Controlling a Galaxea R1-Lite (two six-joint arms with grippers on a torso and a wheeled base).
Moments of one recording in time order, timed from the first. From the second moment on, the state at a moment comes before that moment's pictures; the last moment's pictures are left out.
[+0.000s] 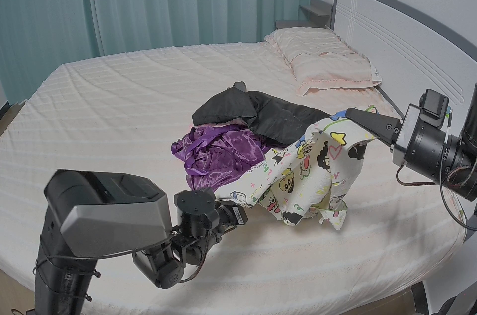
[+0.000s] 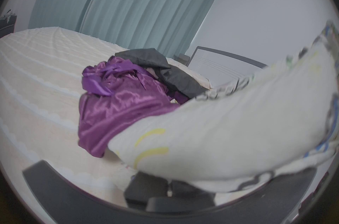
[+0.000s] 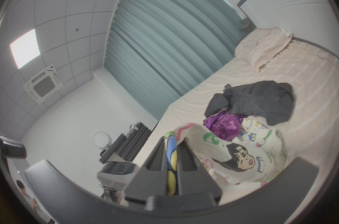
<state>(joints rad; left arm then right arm) -0.66 2.43 -0.75 -1.47 0.25 -0.50 0.56 1.40 -0.62 -0.80 0.18 0.71</state>
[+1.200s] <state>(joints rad) -0.61 1.72 -0.49 -1.33 0.34 -0.37 0.41 1.38 -0.64 -0.81 0.11 0.70</state>
